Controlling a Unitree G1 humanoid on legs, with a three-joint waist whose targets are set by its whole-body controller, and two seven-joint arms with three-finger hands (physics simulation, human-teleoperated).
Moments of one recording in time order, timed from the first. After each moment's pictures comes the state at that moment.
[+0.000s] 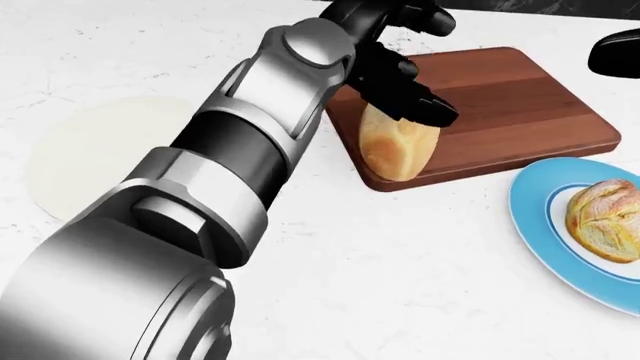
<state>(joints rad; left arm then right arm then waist) -1.62 -0.13 0.15 1.39 0.33 0.27 -0.21 -0.86 -0.72 -0.41 -0.31 0.40 1.34 0.09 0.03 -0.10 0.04</state>
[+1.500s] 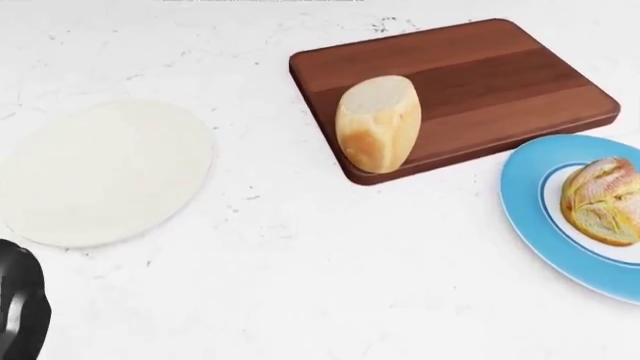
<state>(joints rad) -1.41 0.33 0.12 0.07 -0.15 1.32 -0.07 -1.26 -0.72 -0.13 0.03 -0.16 1.27 0.56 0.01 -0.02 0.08</state>
